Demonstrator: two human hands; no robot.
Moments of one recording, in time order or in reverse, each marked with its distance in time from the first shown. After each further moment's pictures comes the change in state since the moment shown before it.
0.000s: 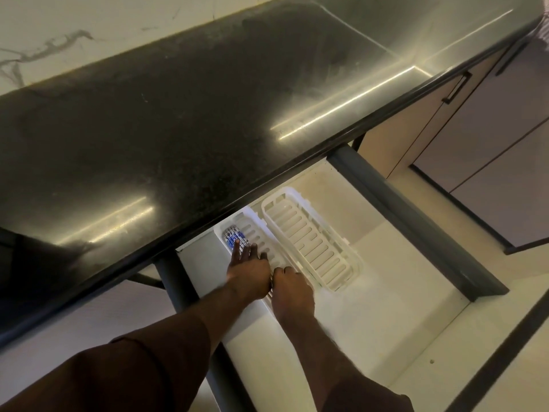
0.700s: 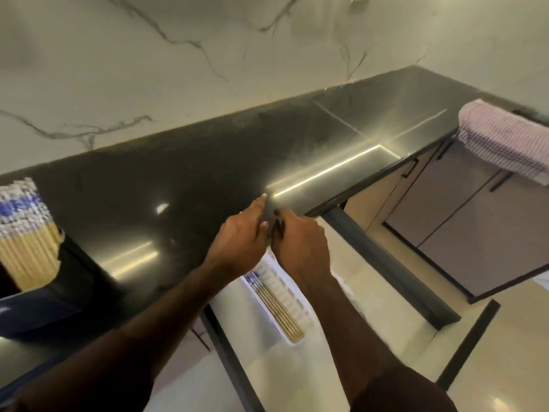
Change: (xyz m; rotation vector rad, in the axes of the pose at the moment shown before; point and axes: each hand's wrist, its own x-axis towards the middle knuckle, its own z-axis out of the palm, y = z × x) left_hand -0.185 -0.098 -0.178 -0.828 0.786 0.176; right_hand -0.066 -0.132 -0.206 0.171 0.443 -0.187
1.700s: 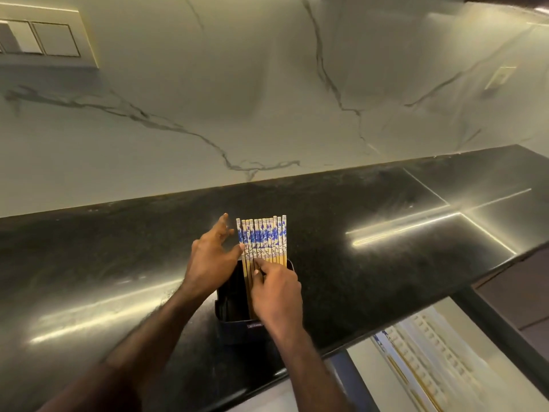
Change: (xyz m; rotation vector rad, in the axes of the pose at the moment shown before) left_hand -0.109 -0.289 -0.261 -0.243 0.374 -0.395; right_hand -0.037 -0.338 0.205 0.171 -0.076 -0.108
